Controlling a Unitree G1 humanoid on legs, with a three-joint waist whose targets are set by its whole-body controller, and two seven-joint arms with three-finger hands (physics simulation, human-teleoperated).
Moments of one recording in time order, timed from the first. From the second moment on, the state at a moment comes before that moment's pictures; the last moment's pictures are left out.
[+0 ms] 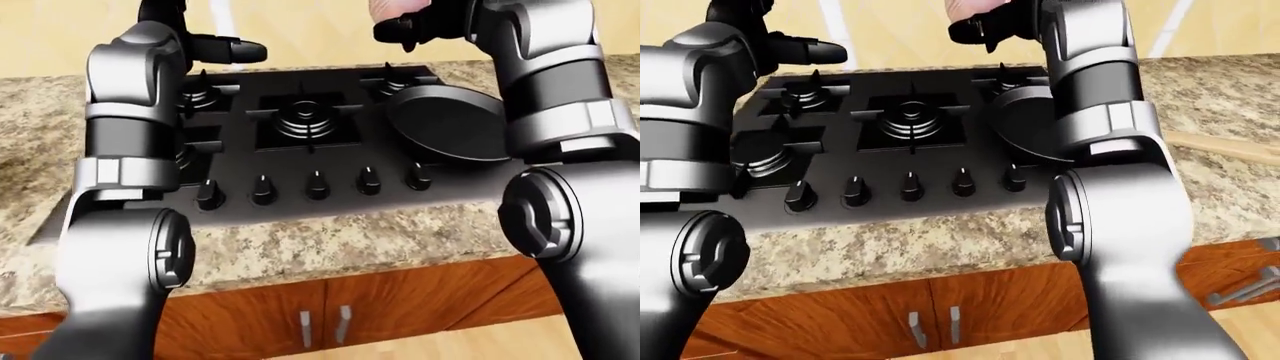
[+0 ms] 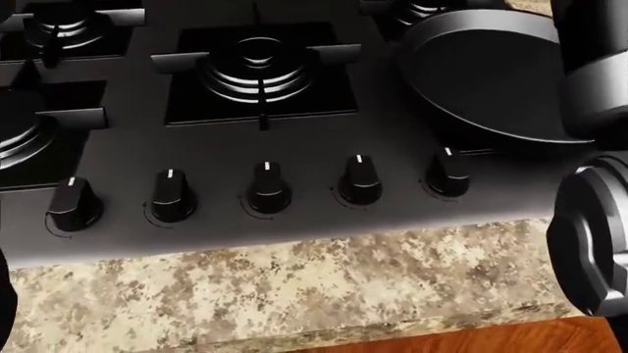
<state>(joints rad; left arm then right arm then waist) -1.42 0.41 0.15 0.76 -0.01 0.72 0.03 -1.62 -0.37 -0.10 1.02 -0.10 0.54 0.37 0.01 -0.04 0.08</state>
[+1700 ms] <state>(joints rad) -1.42 0.39 0.14 0.75 0.00 0.71 0.02 -1.61 -0.38 -0.11 1.02 -0.09 0.55 0.36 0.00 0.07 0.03</state>
